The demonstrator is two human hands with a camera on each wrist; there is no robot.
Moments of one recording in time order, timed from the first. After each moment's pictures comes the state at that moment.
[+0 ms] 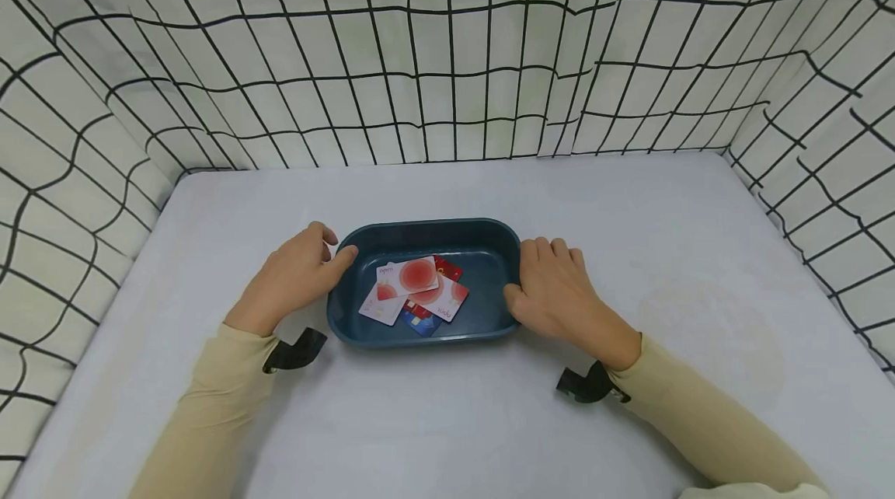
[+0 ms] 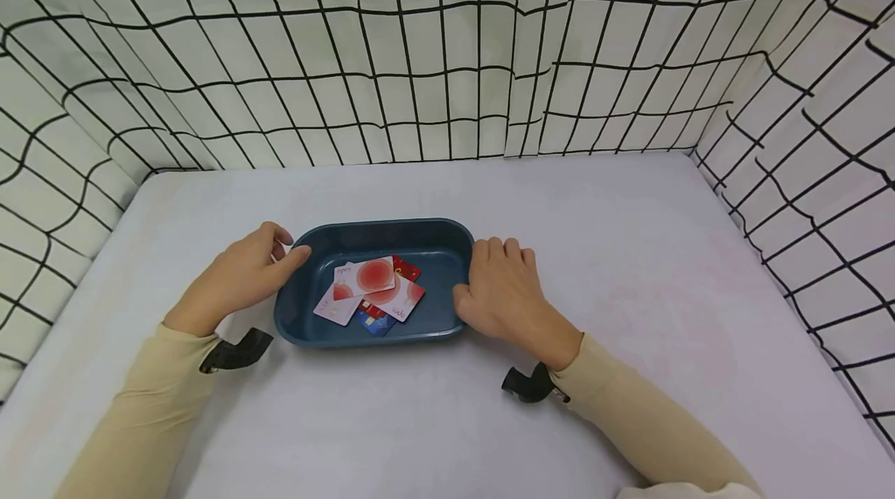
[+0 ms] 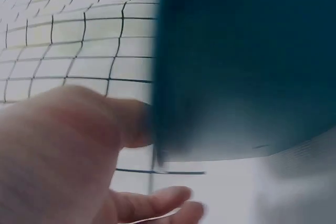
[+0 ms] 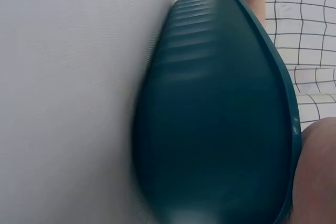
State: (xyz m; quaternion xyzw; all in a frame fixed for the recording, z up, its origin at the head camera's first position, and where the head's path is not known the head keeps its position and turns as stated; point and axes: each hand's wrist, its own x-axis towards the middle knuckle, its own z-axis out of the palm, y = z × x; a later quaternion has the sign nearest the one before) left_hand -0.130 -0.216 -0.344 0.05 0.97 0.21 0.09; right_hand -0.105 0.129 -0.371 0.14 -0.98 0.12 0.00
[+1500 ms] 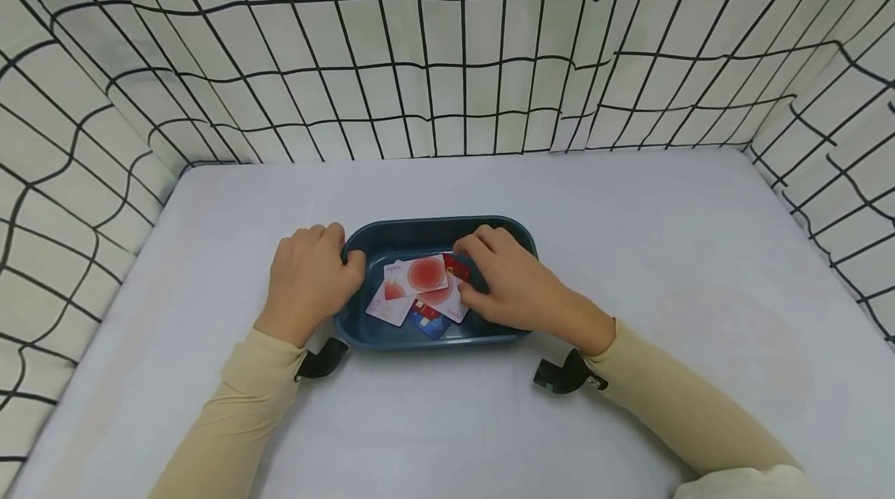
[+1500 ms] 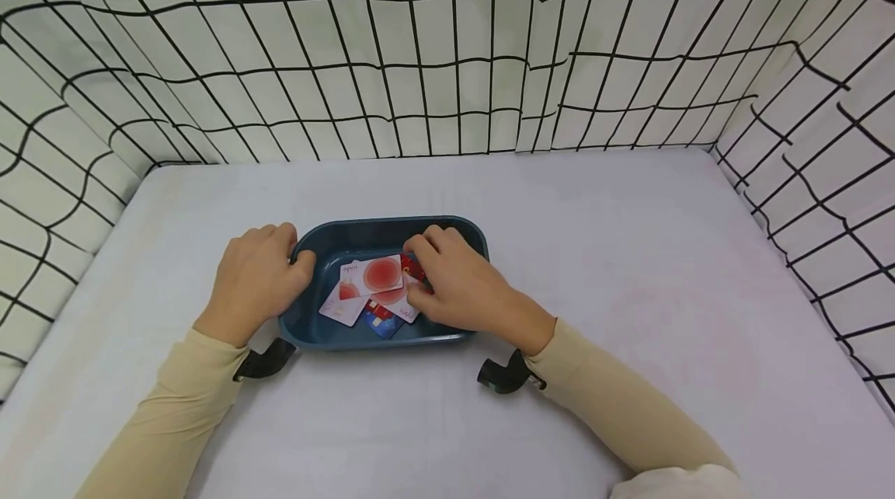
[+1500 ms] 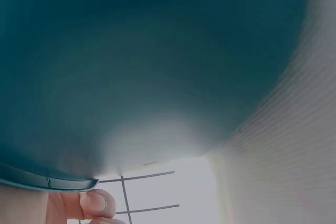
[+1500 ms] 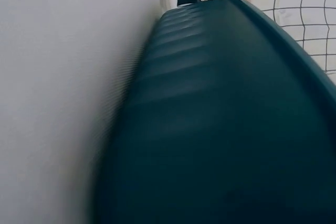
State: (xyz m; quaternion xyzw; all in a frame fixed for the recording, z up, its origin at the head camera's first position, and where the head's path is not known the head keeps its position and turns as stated) left_hand -0.128 -0.200 -0.373 0.09 0.97 0.11 -0.18; right_hand -0.128 0.087 -0.370 0.35 -0.91 0.23 0.04
